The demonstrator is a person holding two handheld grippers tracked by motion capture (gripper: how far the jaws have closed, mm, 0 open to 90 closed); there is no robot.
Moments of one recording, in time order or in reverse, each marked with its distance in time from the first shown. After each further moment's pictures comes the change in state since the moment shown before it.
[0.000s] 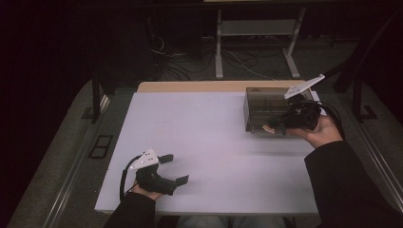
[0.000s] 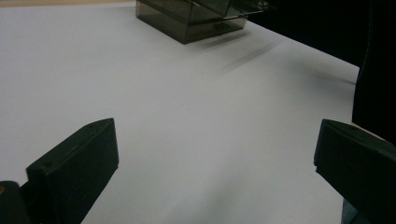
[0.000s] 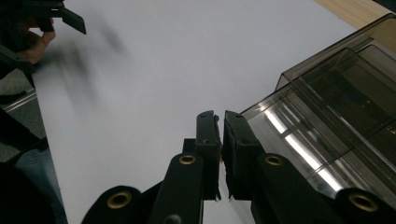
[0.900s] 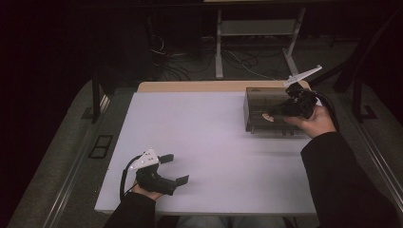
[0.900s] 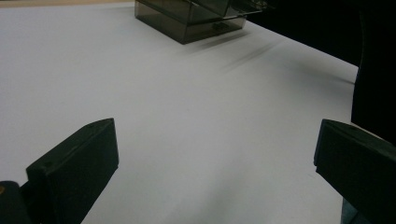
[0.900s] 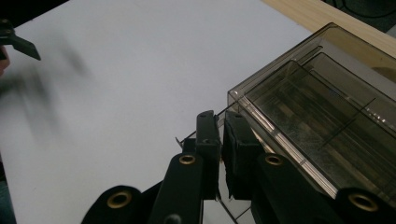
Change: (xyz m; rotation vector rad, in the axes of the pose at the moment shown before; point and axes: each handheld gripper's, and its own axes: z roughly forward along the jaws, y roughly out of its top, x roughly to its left) left arm 0.000 0.000 0.000 0.000 -0.003 0.001; right arm -0.035 0.012 0.013 -0.024 -0.060 0.076
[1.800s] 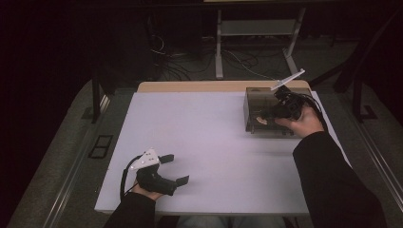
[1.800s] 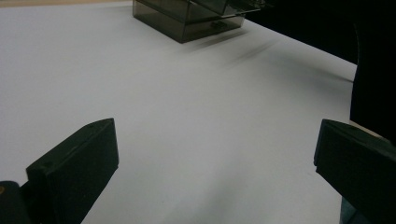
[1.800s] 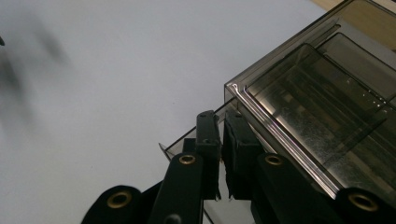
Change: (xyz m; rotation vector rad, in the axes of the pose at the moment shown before) left arm 0.000 0.000 0.001 0.003 -0.005 0.004; right arm -0.005 0.003 0.034 0.081 -0.015 0.004
